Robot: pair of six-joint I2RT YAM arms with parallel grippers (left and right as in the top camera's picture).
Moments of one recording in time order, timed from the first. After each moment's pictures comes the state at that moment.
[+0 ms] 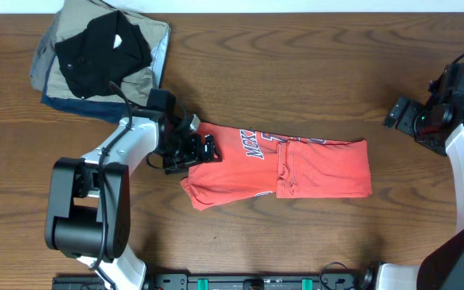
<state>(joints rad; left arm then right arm) -0.16 1.83 1.04 -0.75 0.58 -0.22 -0.27 1.53 1.23 -0.88 -0.03 0.27</state>
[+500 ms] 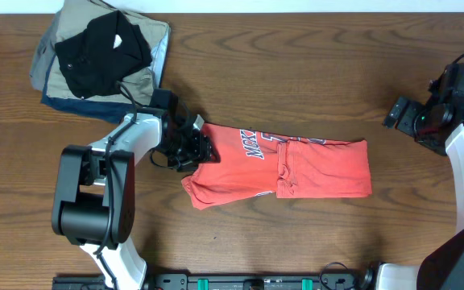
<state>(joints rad) -0.16 1.91 1.07 -0.73 0.65 -0.23 -0.27 1.53 1.23 -0.88 -0.03 0.27</state>
